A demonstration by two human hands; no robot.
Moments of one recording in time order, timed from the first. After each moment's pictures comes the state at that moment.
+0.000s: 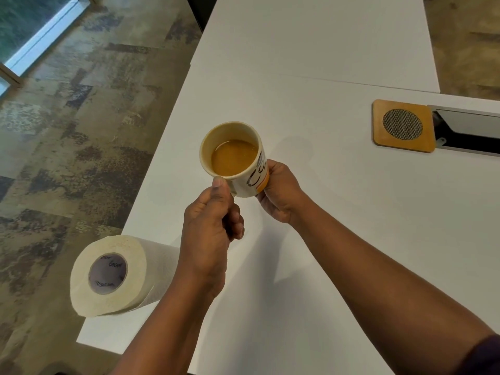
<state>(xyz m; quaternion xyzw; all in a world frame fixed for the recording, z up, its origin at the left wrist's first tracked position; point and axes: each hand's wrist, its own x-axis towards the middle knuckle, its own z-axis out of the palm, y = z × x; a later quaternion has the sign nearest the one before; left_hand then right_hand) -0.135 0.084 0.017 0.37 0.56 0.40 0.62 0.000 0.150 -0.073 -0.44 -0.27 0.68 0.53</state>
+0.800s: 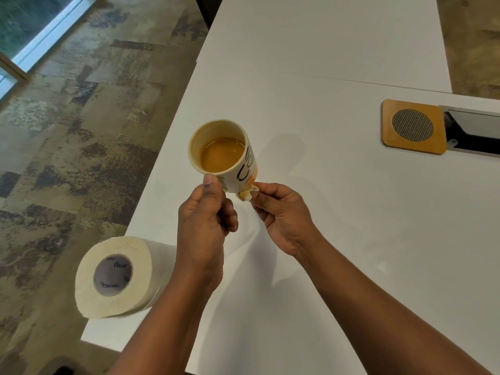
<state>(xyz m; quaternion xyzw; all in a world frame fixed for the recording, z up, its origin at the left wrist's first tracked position) -0.146 0.096 0.006 0.36 0.59 0.43 0.58 -0.010 0.108 -0.092 -0.42 -0.16 0.68 0.58</state>
